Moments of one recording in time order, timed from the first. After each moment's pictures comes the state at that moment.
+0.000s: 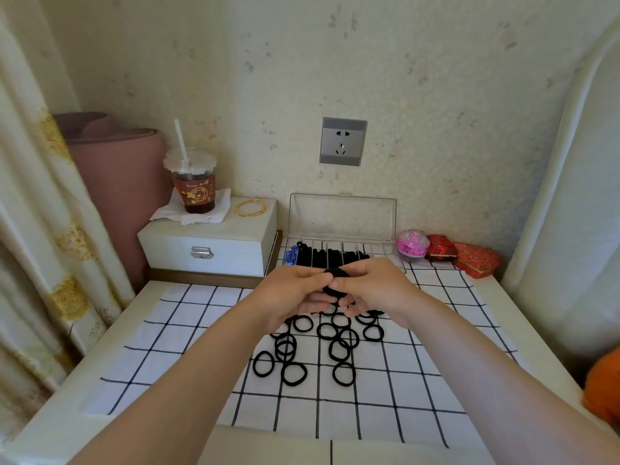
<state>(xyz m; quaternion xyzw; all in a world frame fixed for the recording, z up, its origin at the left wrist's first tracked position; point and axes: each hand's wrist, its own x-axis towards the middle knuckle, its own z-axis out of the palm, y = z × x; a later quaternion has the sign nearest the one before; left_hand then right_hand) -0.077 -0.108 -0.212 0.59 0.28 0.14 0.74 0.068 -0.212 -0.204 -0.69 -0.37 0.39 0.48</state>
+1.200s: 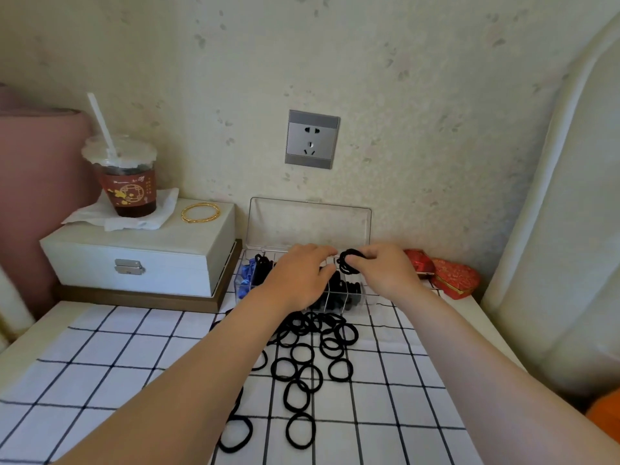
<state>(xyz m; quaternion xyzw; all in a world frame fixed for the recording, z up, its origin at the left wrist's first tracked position) 0.049 -0.066 -0.243 0.93 0.22 0.18 0.21 0.192 -0.175 -0.230 -0.83 -0.38 0.10 0.39</state>
